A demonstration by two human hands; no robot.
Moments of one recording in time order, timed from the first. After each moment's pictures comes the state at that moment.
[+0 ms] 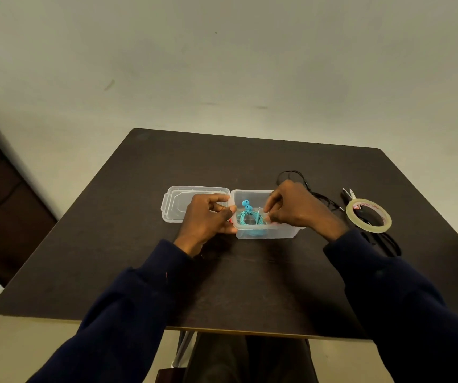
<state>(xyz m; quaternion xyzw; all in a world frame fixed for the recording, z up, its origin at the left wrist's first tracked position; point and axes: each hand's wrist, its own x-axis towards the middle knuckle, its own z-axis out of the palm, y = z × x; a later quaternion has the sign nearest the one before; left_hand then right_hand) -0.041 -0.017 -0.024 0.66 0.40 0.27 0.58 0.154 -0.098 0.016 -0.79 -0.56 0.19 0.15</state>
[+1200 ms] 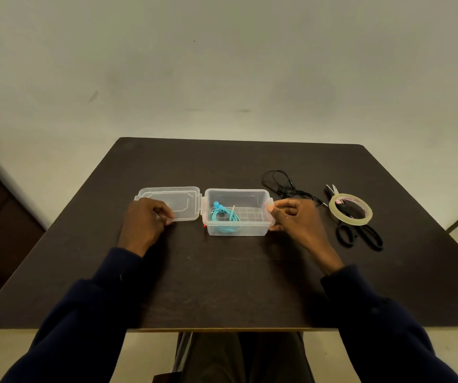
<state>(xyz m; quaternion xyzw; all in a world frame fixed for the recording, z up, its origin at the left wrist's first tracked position) -0.105 0.033 -0.037 0.79 0.47 0.25 0.29 0.159 -0.152 -0.028 -0.75 -0.38 0.20 0.51</state>
